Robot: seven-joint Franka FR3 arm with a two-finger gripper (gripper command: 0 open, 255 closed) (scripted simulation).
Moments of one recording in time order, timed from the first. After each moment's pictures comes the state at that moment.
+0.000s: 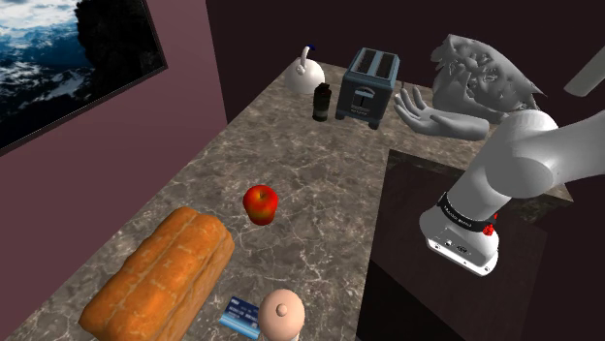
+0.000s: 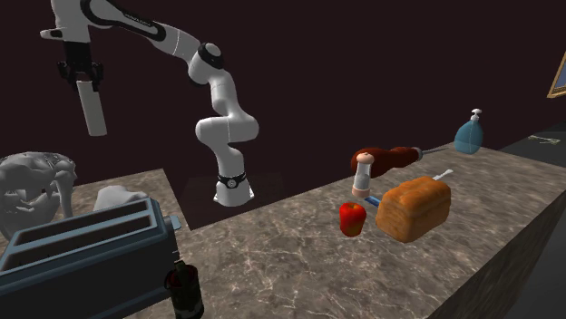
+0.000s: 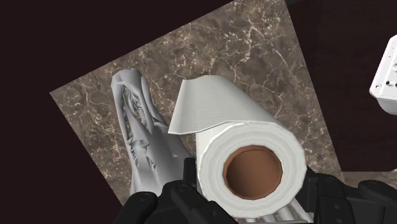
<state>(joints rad) 0.12 -0.83 -1.09 -1.58 -0.74 1.30 -1.13</state>
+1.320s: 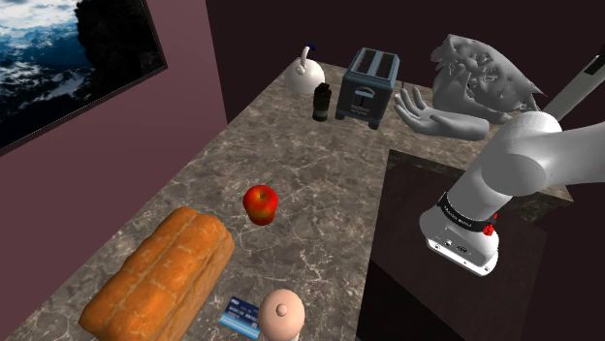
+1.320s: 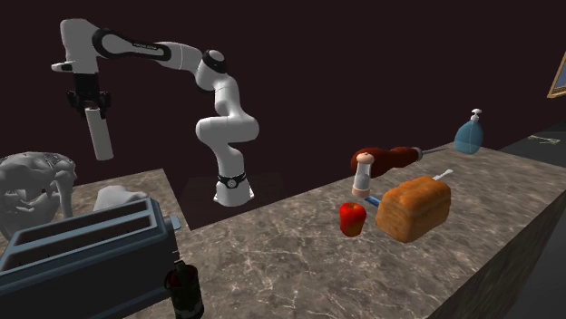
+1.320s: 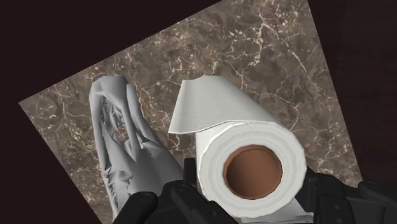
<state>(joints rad) 0.02 -0.97 -1.14 -1.88 -0.83 1.49 -1.06</state>
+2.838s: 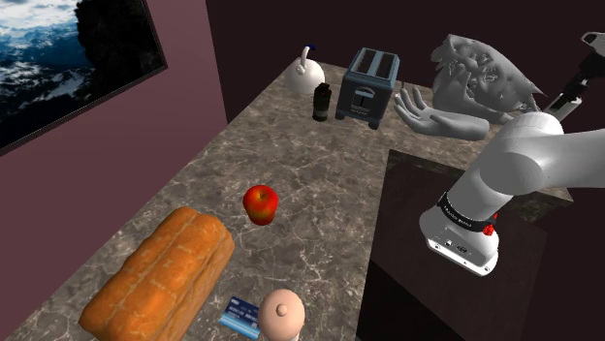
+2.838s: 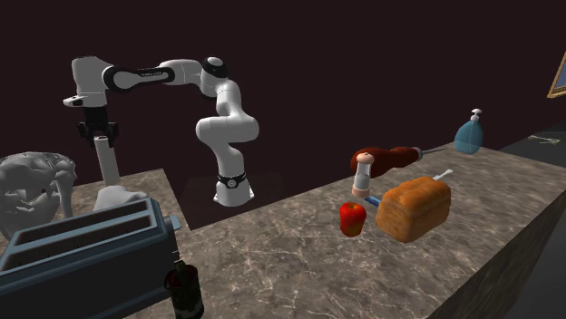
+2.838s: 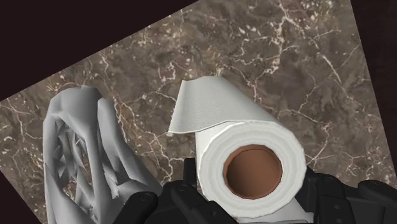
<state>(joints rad) -0.01 -1.06 -1.30 -2.12 -0.98 1.70 -1.01</state>
